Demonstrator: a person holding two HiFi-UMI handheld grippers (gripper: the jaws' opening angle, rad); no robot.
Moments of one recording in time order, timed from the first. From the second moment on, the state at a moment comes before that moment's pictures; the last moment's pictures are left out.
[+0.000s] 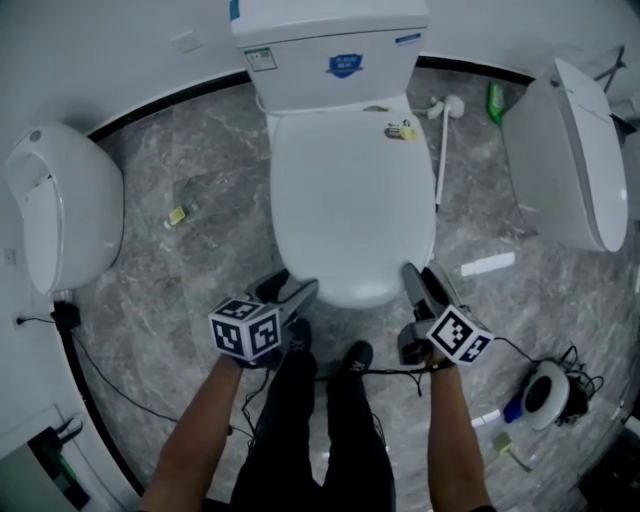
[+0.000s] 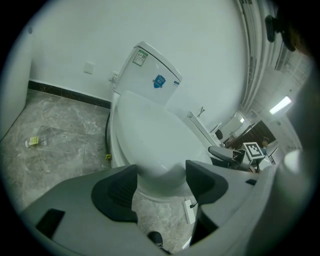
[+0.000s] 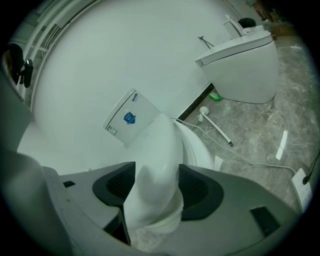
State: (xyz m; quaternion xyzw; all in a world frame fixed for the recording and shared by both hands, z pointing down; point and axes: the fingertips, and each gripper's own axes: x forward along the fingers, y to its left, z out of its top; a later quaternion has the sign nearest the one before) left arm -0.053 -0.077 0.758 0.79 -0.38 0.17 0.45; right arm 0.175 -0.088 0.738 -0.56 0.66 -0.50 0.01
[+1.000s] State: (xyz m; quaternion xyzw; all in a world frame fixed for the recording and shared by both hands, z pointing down) left arm -0.090 -0.100 0.720 0.81 -0.41 0.13 0.40; right arm 0.160 -0.081 0.714 -0.56 0.63 -0.54 0.06
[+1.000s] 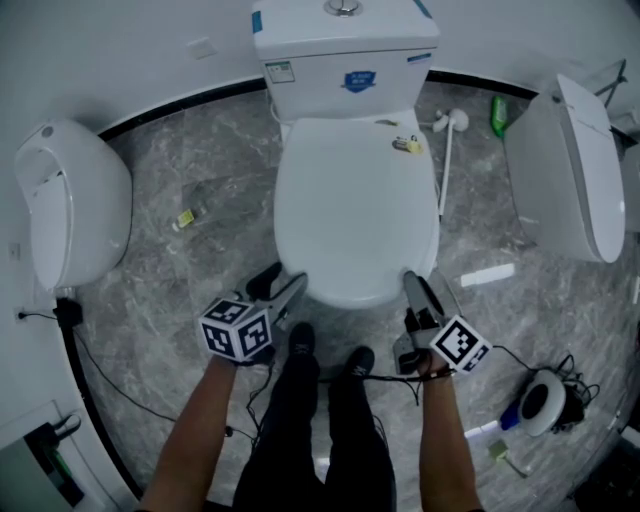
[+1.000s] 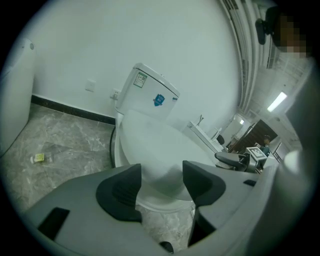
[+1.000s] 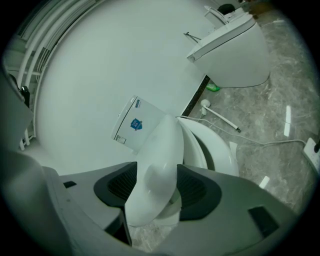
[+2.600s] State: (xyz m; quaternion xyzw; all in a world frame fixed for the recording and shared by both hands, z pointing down) left arm -0.067 -0.100 0.662 0.86 -0.38 0.25 0.24; right arm 0.125 -0.069 0.640 -0.54 0.71 -0.46 -0.04
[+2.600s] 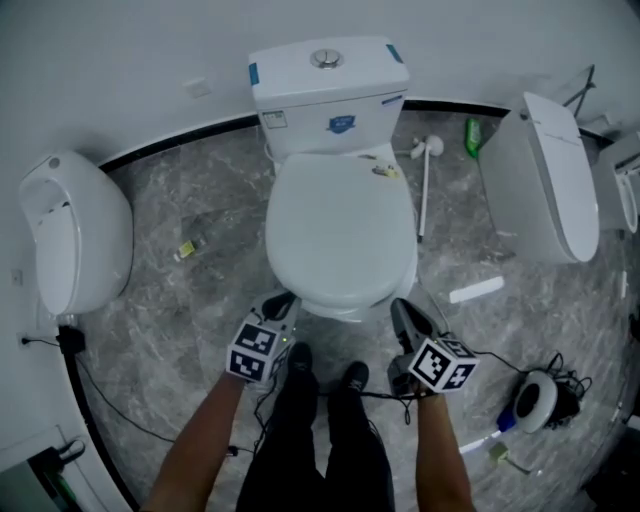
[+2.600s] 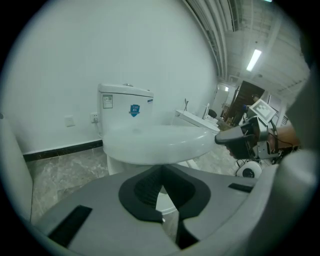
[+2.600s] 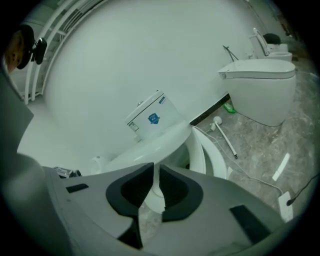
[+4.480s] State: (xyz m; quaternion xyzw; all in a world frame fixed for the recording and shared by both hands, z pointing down) left arm -0.096 -0.276 0.506 0.84 -0.46 0.25 0.15; right arm 0.082 -0.237 0.494 -0.47 0.78 -0.40 -0.05
